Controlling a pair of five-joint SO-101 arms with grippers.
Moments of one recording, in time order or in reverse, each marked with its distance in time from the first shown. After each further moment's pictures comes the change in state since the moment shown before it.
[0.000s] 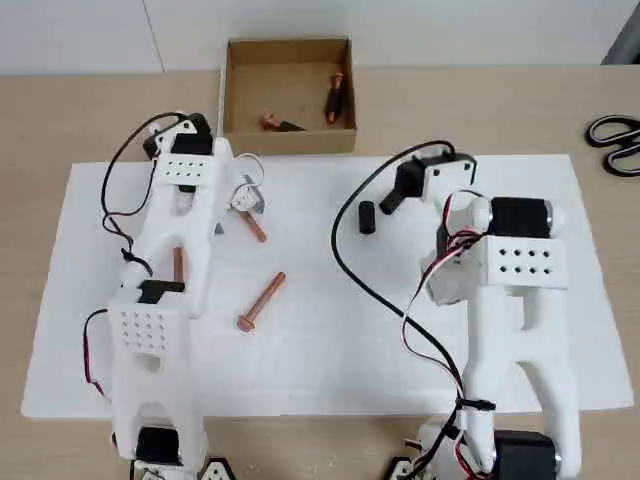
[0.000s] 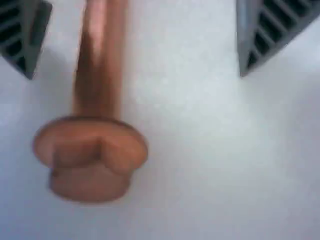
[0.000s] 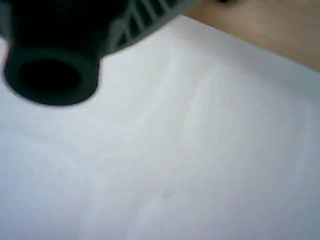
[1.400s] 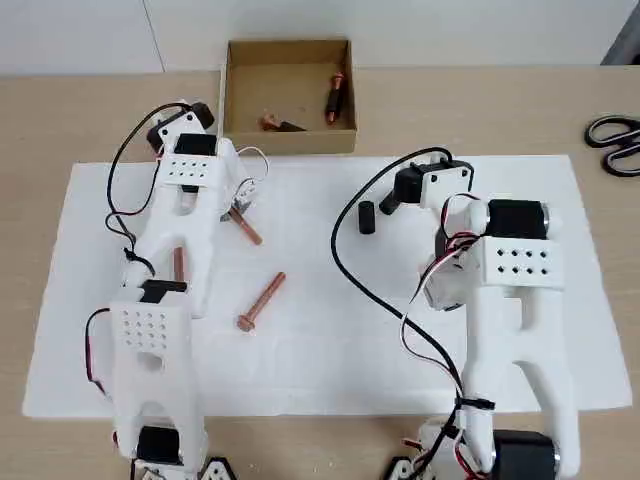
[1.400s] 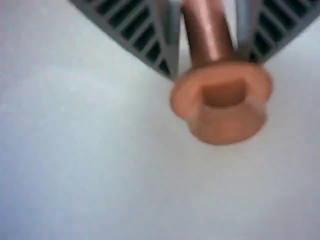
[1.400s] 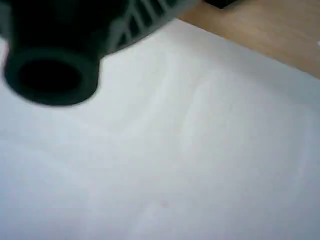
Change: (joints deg) left arm 0.4 0.1 -0.6 -5.9 0.1; right arm 0.0 0.0 0.9 0.0 0.0
